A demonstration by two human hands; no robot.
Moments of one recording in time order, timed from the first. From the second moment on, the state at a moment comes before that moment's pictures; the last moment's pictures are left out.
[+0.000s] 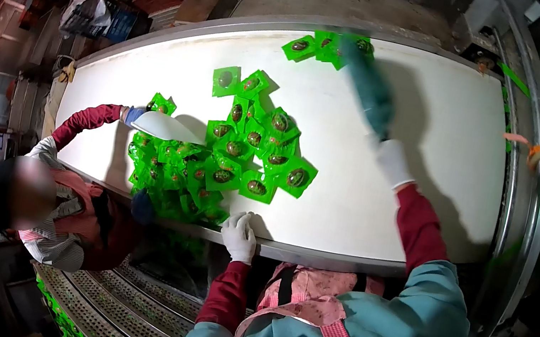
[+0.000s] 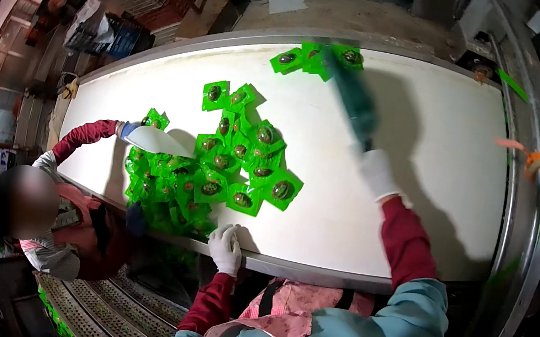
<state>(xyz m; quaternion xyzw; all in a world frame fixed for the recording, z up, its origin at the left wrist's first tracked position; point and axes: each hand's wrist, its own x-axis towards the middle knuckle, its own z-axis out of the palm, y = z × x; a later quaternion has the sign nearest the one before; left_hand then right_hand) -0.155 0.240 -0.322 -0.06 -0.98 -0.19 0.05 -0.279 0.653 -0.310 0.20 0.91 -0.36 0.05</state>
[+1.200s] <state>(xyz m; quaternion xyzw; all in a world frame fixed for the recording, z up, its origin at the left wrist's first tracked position) -0.161 0.230 -0.341 0.00 -0.97 -0.22 0.01 -0.229 0.415 -0.323 -0.24 0.95 -0.11 0.17</state>
